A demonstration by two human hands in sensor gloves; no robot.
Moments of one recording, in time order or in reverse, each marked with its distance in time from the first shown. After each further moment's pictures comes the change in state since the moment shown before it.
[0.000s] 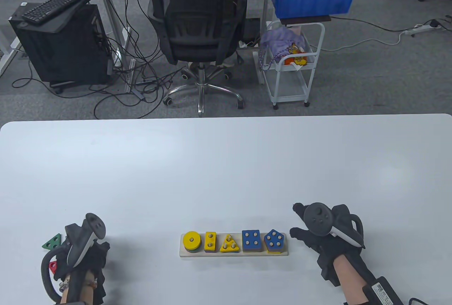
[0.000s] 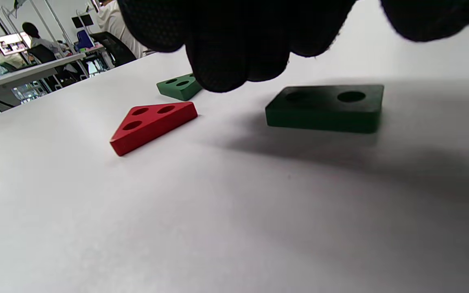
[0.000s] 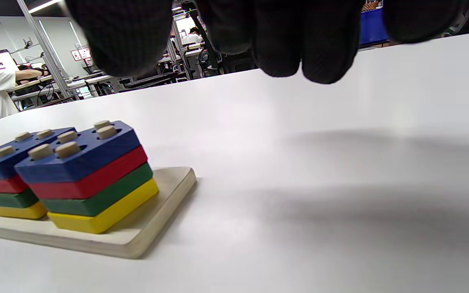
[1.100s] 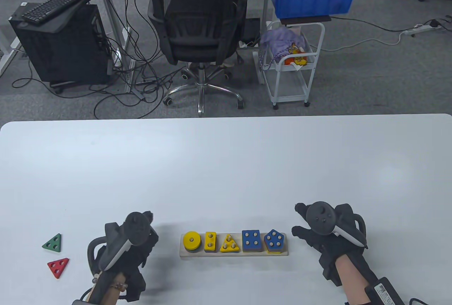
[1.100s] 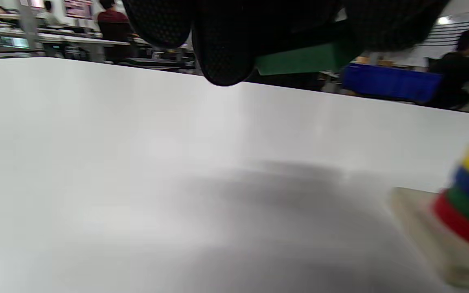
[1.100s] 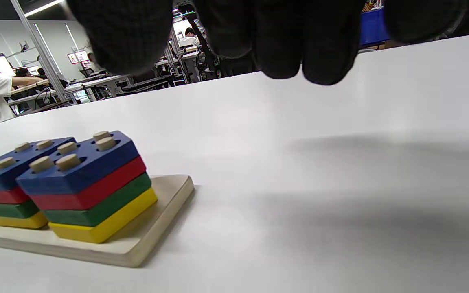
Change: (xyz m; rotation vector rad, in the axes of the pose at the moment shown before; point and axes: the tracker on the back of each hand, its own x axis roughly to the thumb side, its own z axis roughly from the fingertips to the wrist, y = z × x) left_hand 0.084 0.039 0.086 0.201 -0.616 0.225; right_hand -0.002 -0.005 0.002 -0.005 0.009 -0.007
